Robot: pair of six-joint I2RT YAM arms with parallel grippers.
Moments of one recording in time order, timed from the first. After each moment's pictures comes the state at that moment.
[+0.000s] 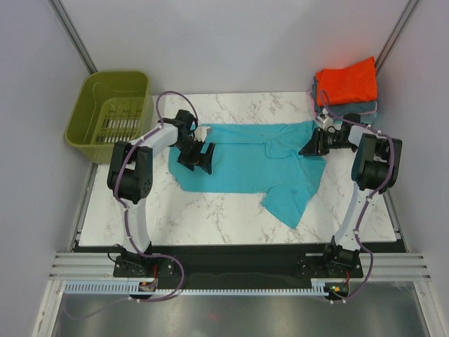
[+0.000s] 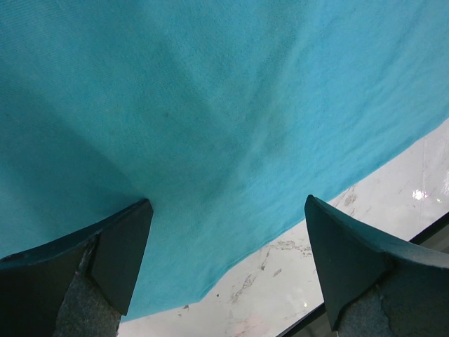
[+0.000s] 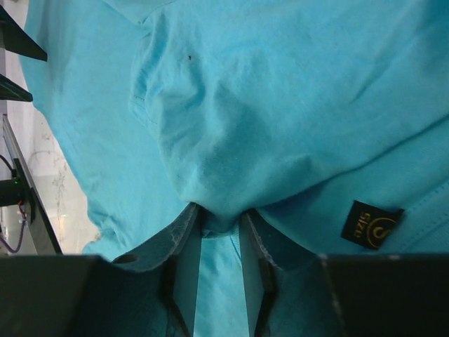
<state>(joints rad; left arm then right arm) -0.29 2.06 1.52 -0.81 0.42 0.13 -0.26 2.21 1.51 -0.60 -0.99 -0.31</state>
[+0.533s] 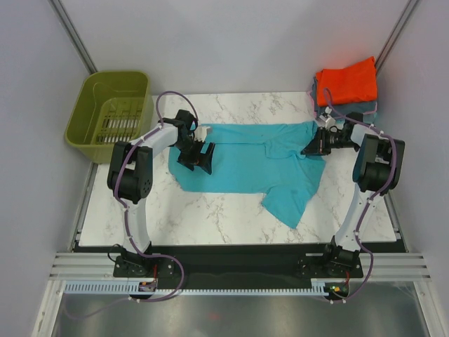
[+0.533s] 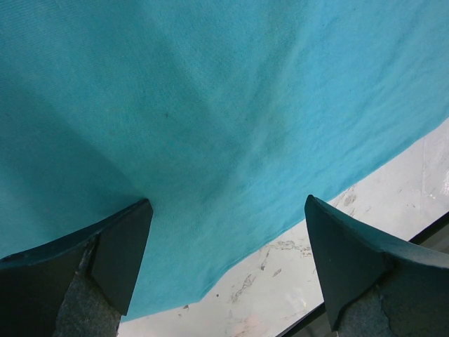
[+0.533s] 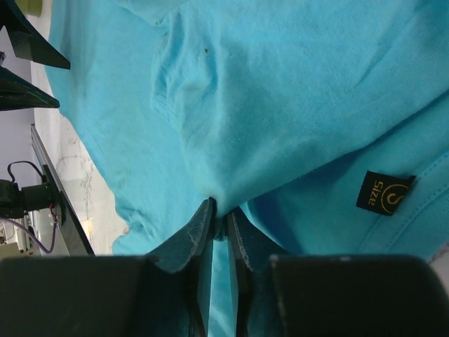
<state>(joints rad) -0.29 2.06 1.52 -0.81 0.42 0.12 -0.26 2.18 1.51 -0.66 -1.00 -0.25</state>
